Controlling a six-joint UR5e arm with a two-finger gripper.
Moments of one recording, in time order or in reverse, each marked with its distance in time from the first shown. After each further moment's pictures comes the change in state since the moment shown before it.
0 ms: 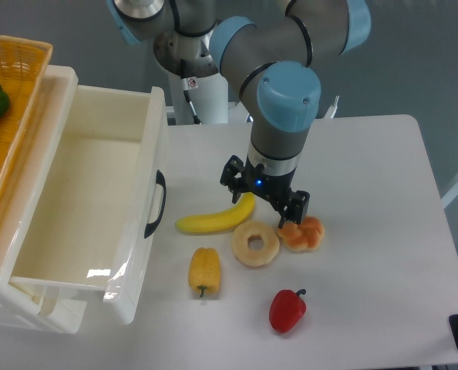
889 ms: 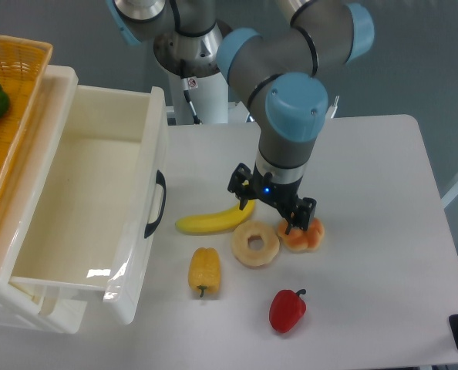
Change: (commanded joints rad) arm 0.011 -0.049 -0.043 0.109 -0.002 -0.008
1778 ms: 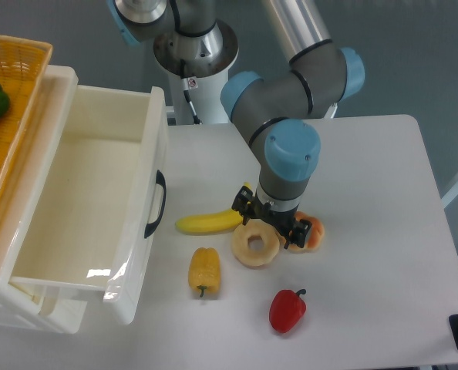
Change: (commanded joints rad) arm -0.011 -0.107 -0.060 0.080 0.044 0.032
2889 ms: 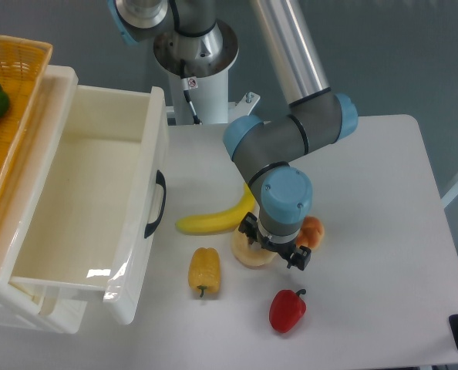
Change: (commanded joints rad) arm -0.015 -0.131 0.015 0.088 0.075 0.038
